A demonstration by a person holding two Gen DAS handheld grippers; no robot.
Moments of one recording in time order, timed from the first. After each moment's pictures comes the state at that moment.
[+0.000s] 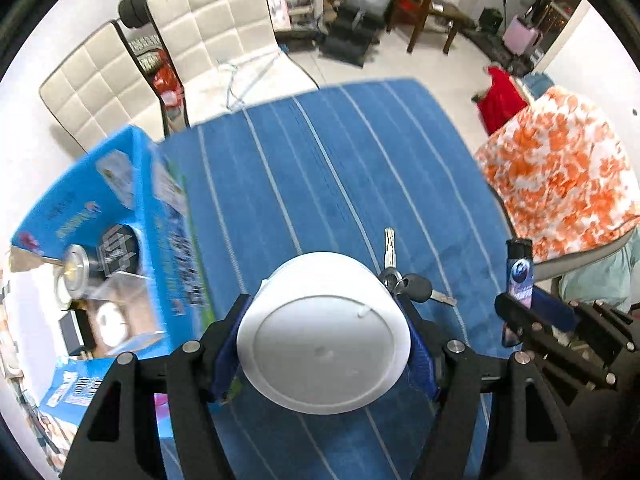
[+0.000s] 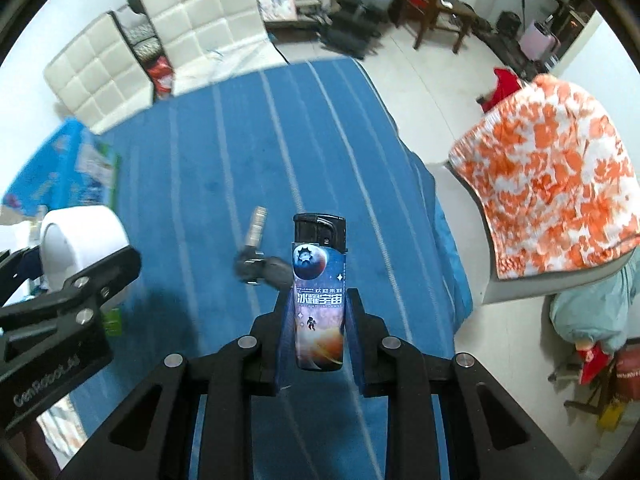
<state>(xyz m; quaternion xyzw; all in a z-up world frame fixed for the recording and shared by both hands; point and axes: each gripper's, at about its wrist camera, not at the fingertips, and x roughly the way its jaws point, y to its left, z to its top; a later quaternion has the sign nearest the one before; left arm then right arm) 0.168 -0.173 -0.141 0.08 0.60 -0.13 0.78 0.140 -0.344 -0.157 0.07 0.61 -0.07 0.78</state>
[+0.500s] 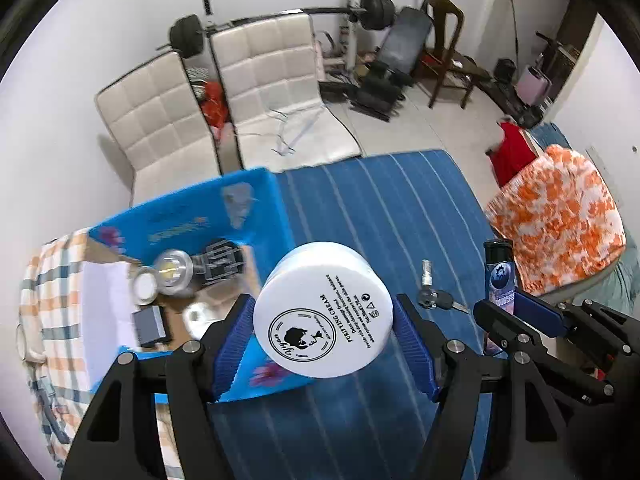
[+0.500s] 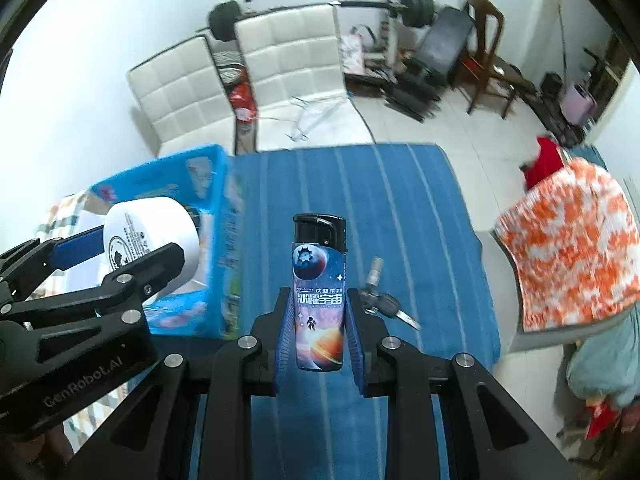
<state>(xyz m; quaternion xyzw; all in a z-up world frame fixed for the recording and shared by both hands) 0.170 -0.071 -0.065 0.06 0.53 -0.09 0.84 0.122 -0.229 -0.049 0.04 0.54 0.03 0.84</state>
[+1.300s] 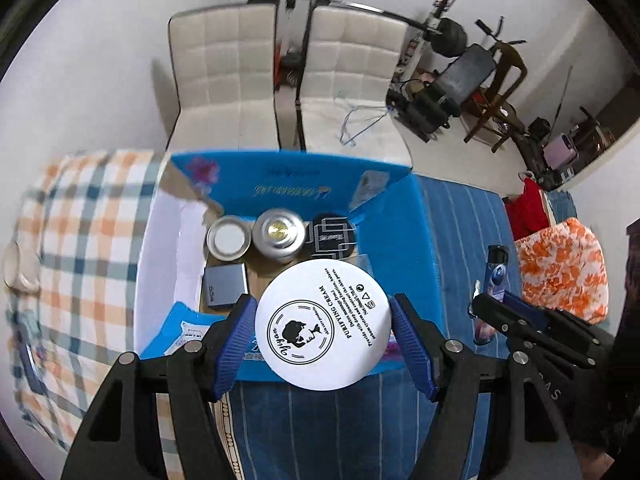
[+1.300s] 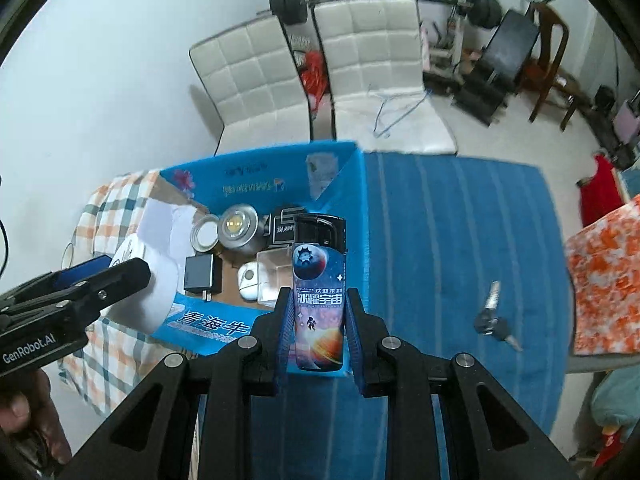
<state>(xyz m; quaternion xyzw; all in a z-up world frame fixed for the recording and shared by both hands) 0.176 0.098 -0.081 -0.08 0.57 -0.04 0.82 0.170 -0.098 -0.065 0.05 0.57 0.12 0.81</state>
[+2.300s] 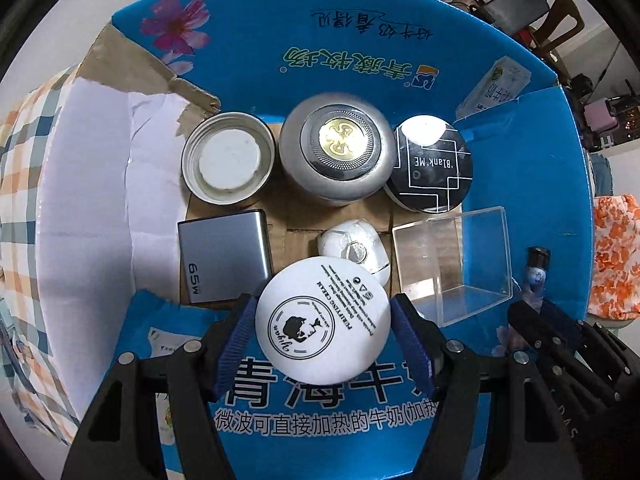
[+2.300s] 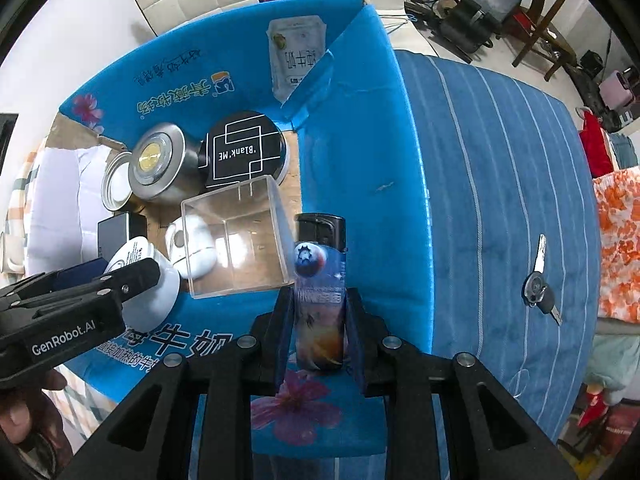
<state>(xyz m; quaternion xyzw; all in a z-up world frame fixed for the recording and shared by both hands) 0.218 0.122 -0.224 -0.07 0.69 -0.02 0.72 0.206 -0.052 -0.215 0.02 0.66 0.04 0.75</state>
